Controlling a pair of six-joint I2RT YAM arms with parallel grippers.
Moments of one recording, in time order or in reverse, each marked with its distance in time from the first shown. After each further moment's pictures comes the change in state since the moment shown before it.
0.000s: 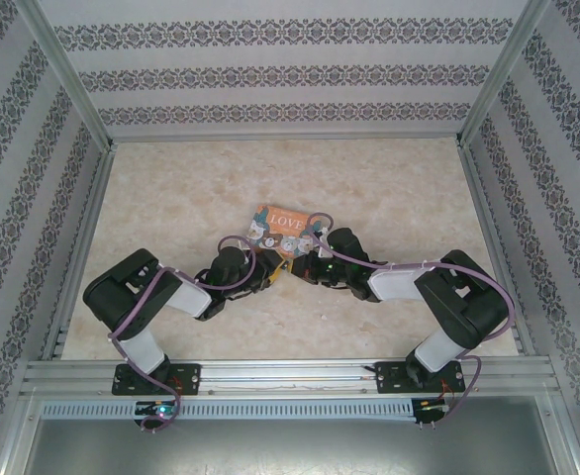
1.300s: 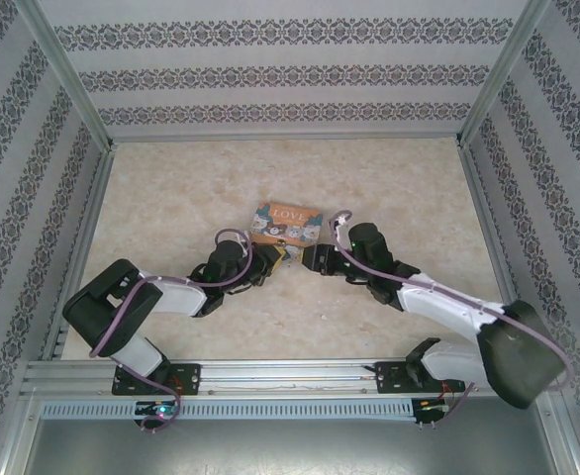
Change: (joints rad) left arm 0.000 -0.163 0.035 -0.160 -0.027 0.045; right arm -0.013 -0.486 -0.003 -0.367 0.225 -0.418
